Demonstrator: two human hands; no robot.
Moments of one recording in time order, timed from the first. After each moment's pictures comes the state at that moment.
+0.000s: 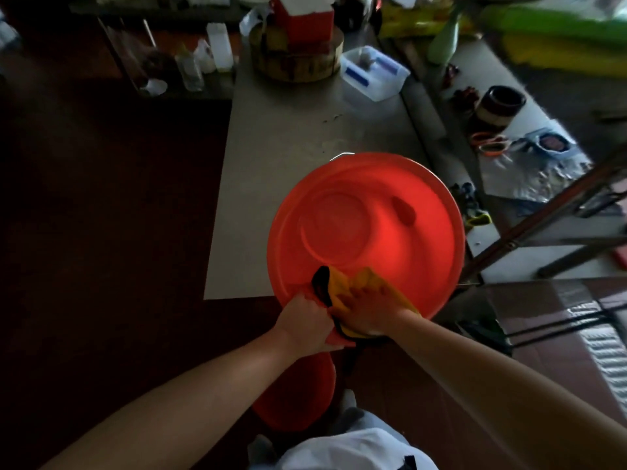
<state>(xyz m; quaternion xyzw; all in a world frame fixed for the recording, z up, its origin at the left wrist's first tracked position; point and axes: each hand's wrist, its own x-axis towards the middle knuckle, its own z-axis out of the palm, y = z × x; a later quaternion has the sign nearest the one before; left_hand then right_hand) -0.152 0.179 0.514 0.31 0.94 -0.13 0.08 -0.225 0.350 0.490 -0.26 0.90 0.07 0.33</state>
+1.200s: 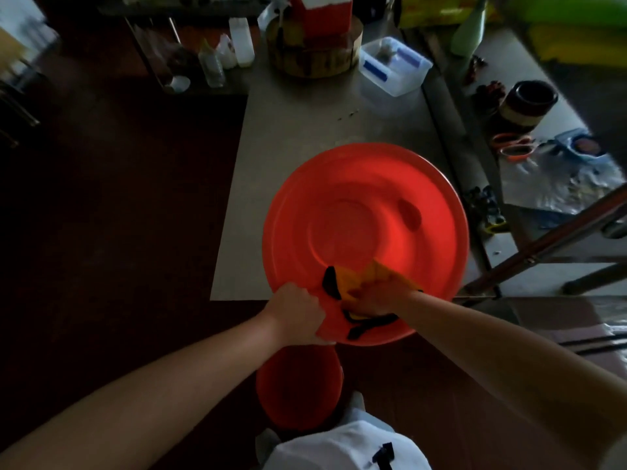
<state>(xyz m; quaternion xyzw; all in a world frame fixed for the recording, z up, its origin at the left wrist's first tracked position) -0.182 0.171 0.561 0.28 0.93 -0.15 0.19 -0.291 0.359 0.504 -0.27 0.87 0.15 0.39</state>
